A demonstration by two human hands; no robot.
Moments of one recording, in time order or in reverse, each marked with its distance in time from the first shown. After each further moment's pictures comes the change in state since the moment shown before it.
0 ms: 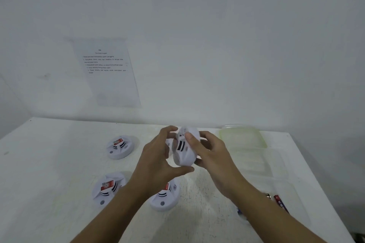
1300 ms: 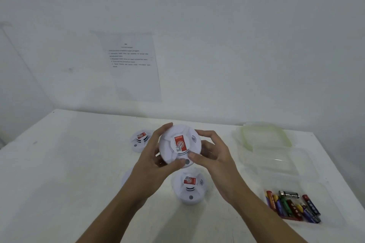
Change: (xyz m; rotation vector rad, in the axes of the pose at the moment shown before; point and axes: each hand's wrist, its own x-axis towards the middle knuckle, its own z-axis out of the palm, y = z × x) left_hand -0.043 -0.023 -0.064 -0.563 0.022 -0.364; right_hand -0.008 0.017 0.063 0.072 -0.124 -0.102
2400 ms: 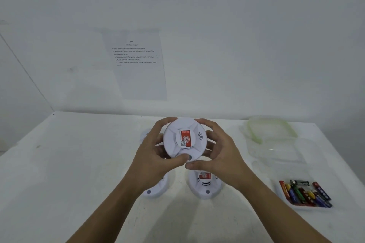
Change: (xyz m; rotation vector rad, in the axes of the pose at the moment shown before) left_hand 0.006 0.007 -0.054 0.100 -0.087 0.108; right_hand 0.011 -0.002 0.034 -0.152 -0.063 -0.116
